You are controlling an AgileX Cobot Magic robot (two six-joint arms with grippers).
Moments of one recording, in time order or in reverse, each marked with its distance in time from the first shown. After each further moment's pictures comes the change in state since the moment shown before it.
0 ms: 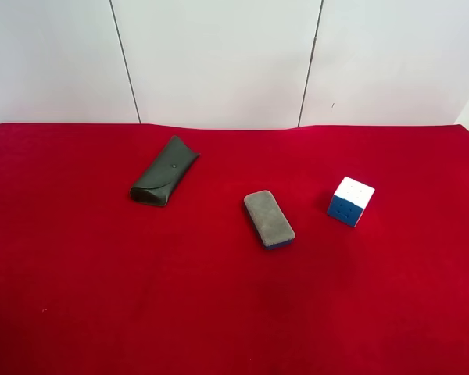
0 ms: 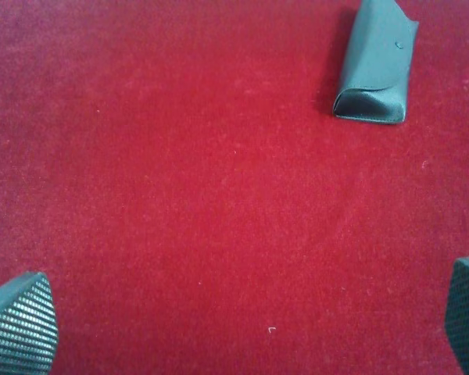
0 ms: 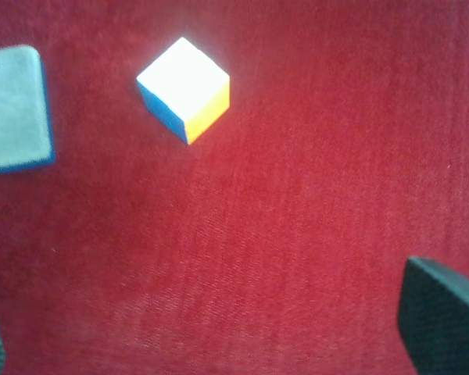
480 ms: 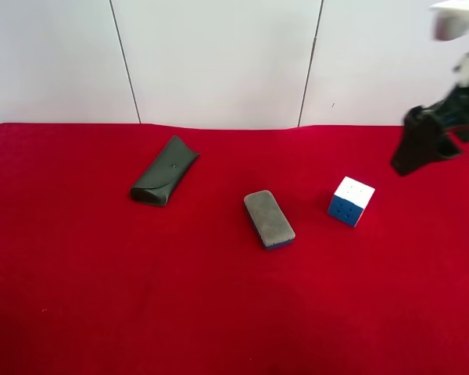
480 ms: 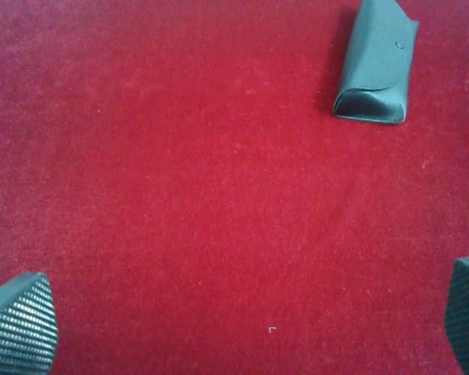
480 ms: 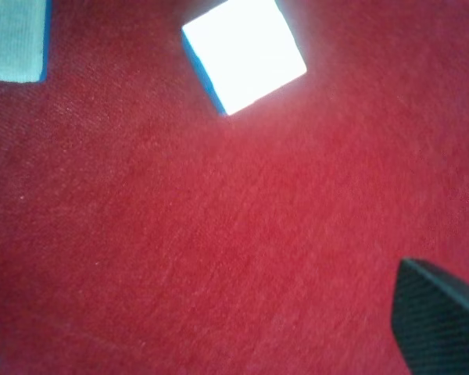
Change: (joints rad) left arm 0.000 0.000 0.000 0.000 0.000 0.000; right arm 0.126 0.649 -0.250 -0.022 -0.006 -0.186
